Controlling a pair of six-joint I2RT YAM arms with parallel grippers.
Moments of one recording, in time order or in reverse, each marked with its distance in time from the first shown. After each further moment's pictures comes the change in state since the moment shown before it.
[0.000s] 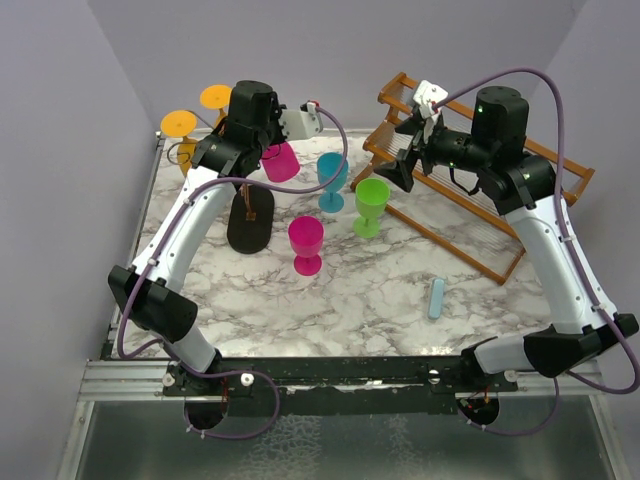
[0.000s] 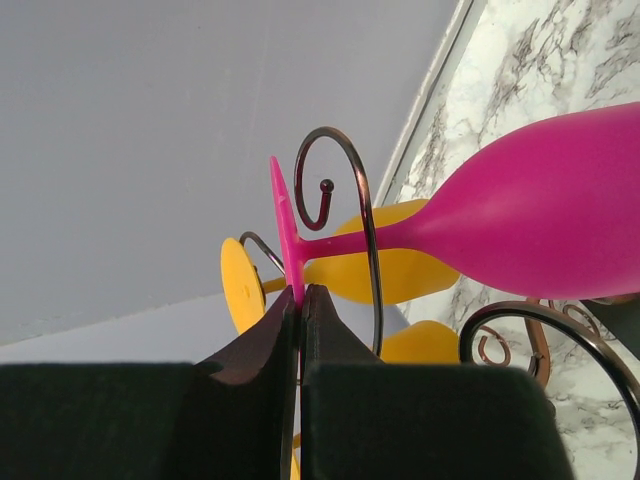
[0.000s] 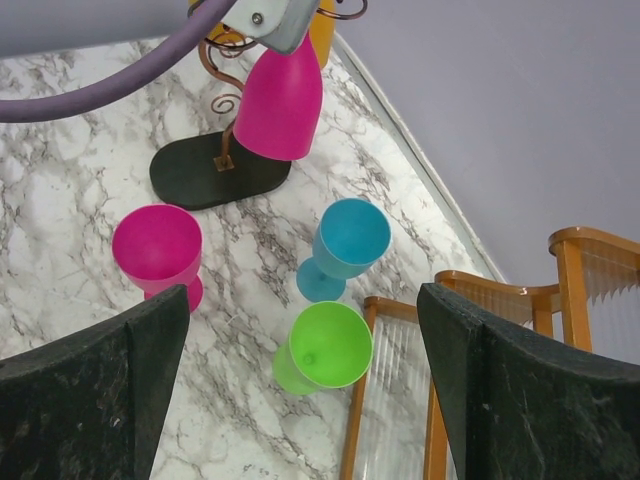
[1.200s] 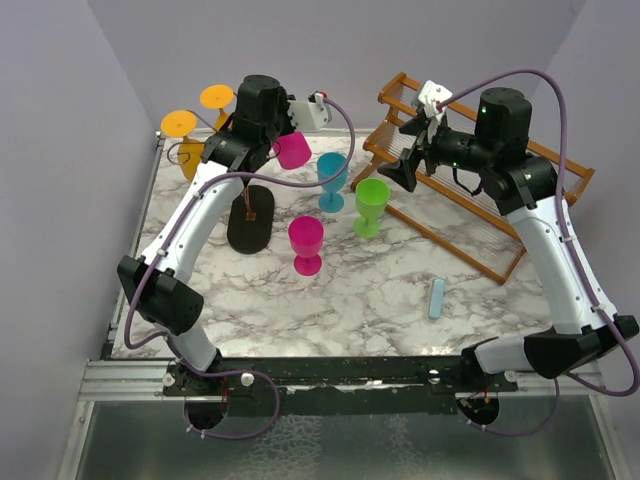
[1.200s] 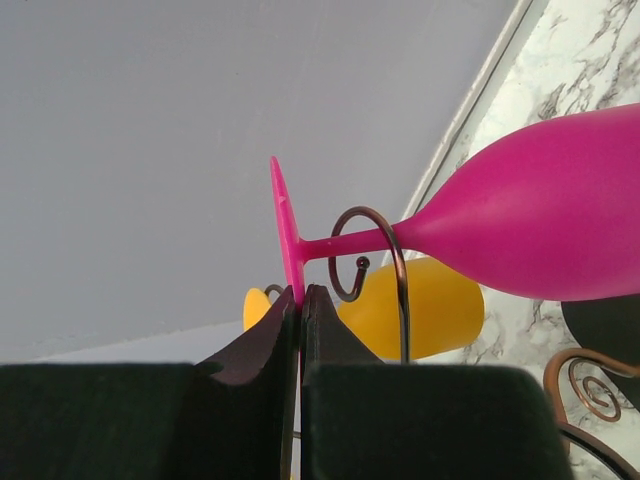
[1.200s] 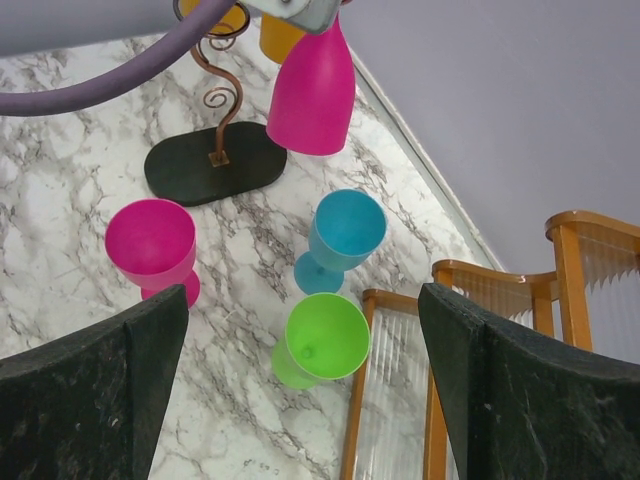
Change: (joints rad) left arm -0.017 0.051 0.031 0.106 0.017 -0.013; right arm -0.032 -0.007 -0.027 0.015 -0.014 0.009
